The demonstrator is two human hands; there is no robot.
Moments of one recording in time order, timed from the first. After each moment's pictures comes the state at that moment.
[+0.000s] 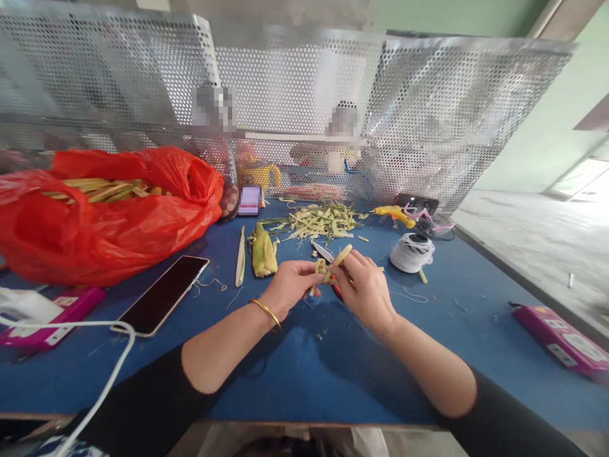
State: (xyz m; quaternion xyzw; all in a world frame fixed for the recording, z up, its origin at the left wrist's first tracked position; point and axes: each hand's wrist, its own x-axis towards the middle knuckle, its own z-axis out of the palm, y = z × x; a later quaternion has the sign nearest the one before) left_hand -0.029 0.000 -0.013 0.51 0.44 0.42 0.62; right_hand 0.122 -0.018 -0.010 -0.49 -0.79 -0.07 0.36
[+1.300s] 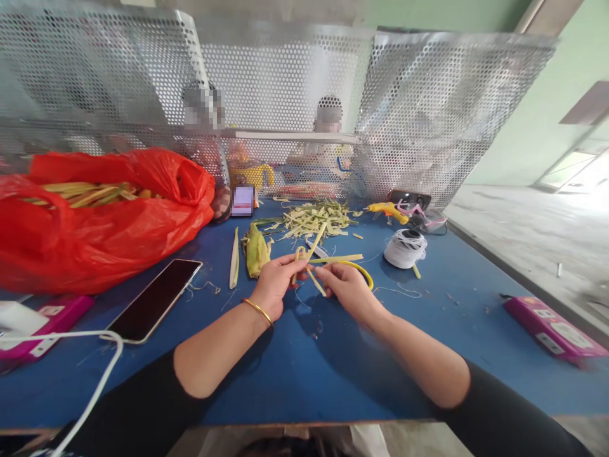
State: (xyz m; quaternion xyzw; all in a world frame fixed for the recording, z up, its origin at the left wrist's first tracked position) left_hand -0.030 0.004 -0.014 0.35 0.49 0.49 0.63; right_hand 0.109 -0.013 -0.026 -0.55 -0.60 0.40 0.41
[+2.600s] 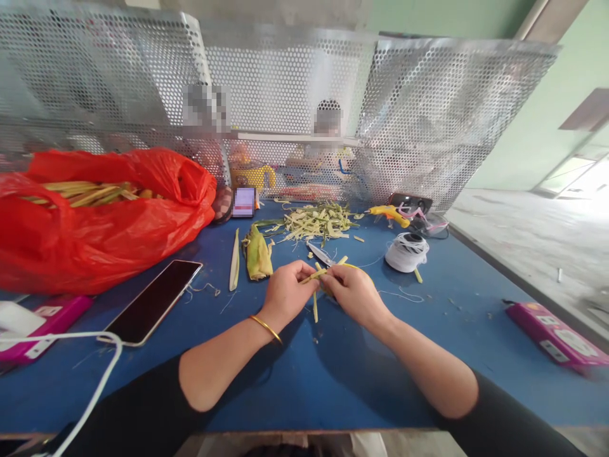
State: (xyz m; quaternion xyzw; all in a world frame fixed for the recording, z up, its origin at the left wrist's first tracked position) left_hand -0.025 0.004 -0.033 0.62 0.51 0.43 0.41; right_hand 0.118 -0.014 -0.015 -0.61 -0.70 0.21 0.29
